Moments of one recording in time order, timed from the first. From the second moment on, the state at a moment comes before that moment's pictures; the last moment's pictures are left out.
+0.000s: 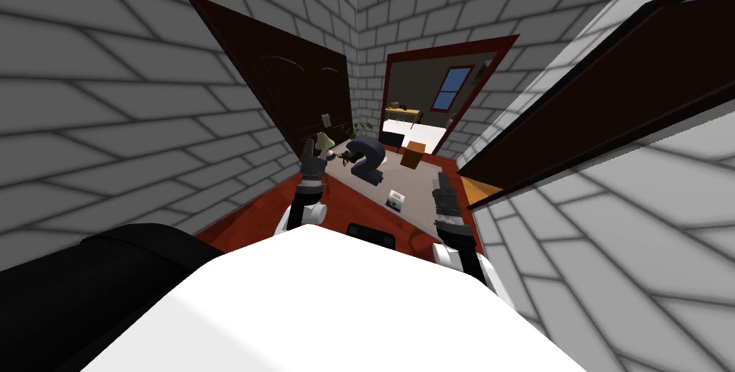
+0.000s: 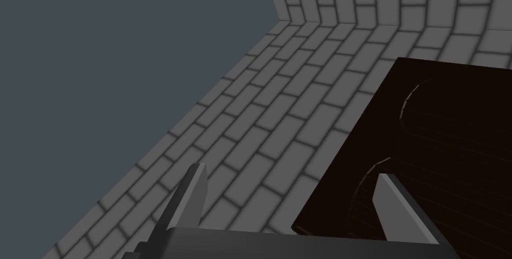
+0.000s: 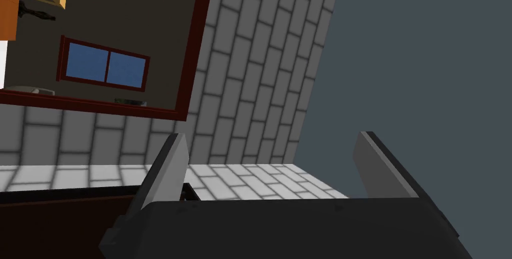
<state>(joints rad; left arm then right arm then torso) 0.50 -0.01 0.02 -2.28 -0.06 -0.46 0.04 0.51 -0.22 0.07 -2.14 0.13 -0.38 0.09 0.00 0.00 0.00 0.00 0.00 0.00</state>
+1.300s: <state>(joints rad) 0.50 -0.01 0.02 -2.28 -0.06 -0.46 0.04 0.40 -0.47 0.14 -1.74 0.22 -0.26 0.13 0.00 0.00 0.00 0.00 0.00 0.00</state>
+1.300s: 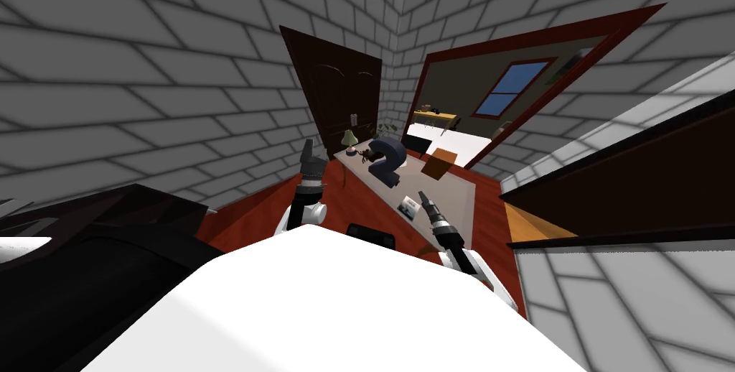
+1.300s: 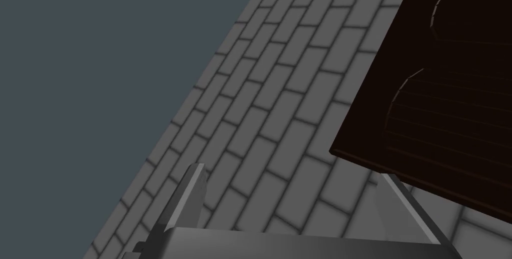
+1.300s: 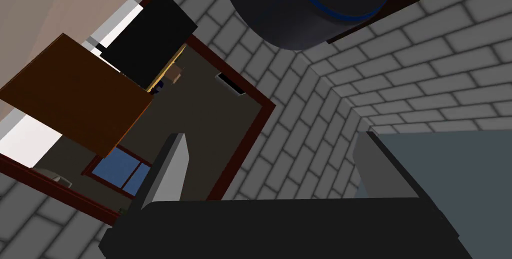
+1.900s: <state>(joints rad) 0.50 -0.01 0.02 -2.28 -0.06 -0.46 0.04 0.37 -0.56 0.19 -1.59 0.26 -0.24 0.16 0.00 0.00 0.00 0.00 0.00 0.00</state>
